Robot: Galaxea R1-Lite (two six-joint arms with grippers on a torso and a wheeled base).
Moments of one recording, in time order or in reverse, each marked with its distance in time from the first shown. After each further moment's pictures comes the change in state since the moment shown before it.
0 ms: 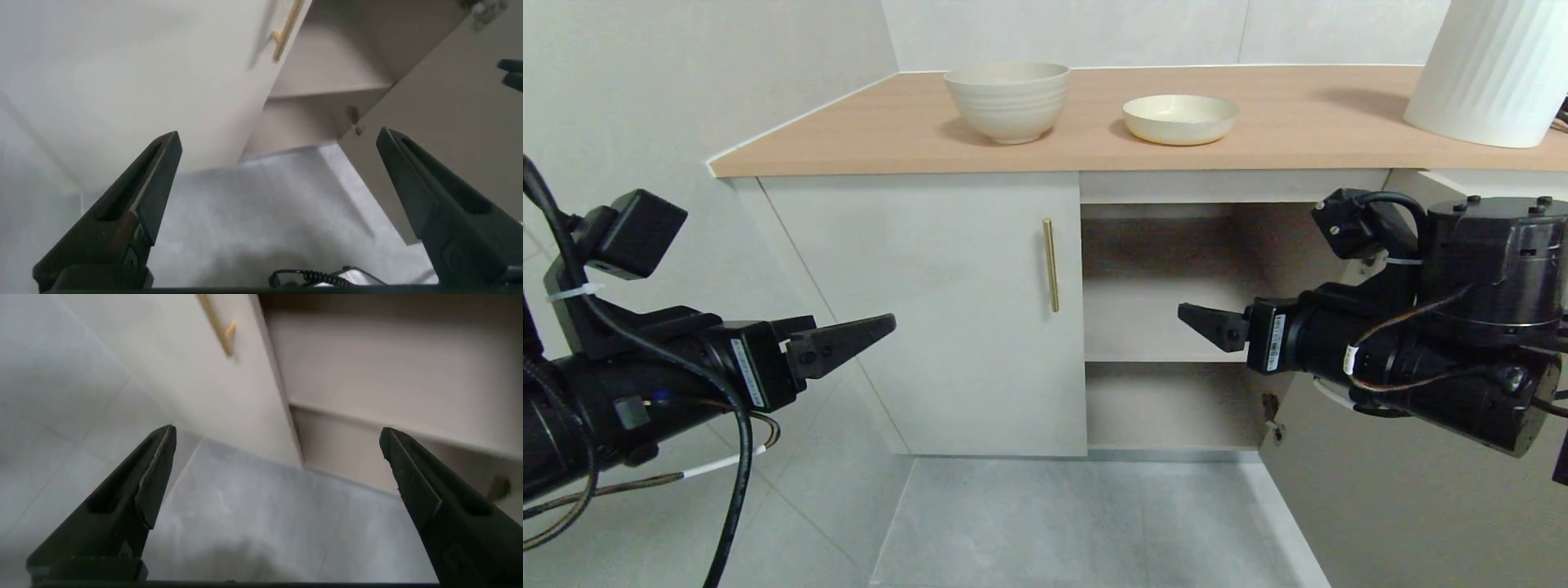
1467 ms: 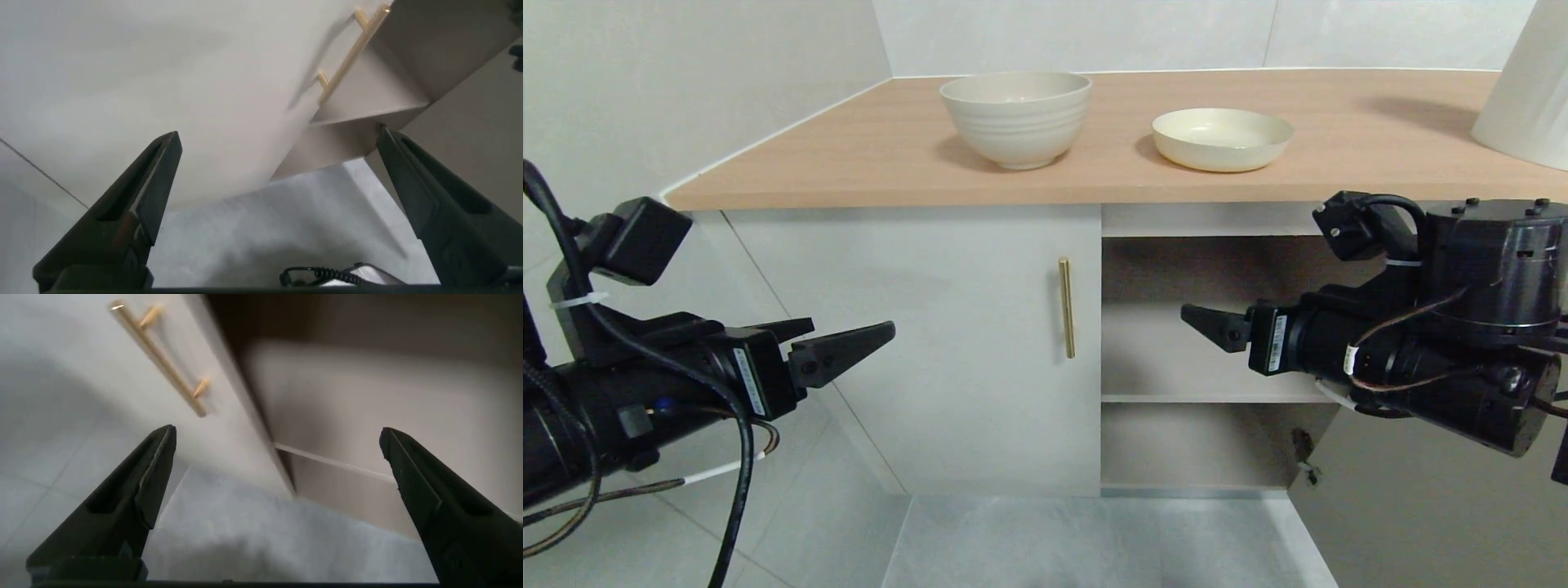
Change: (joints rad) left arm 0.009 -0.001 0.017 -0.012 0.002 0.041; right arm 0.000 0.000 0.004 0.001 -0.002 0.000
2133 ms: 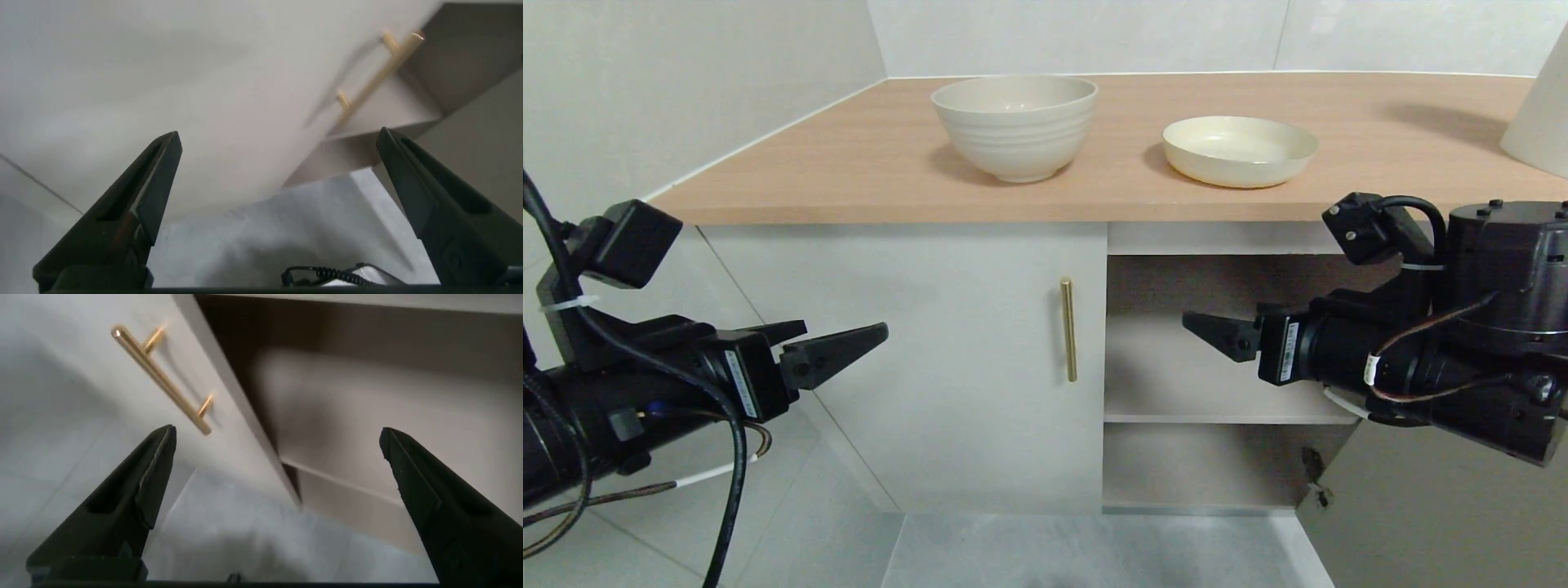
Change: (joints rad) left arm 0.001 -0.016 0.010 0.004 -0.002 0.002; right arm -0.001 -0.043 0.031 0.011 0.053 0.000
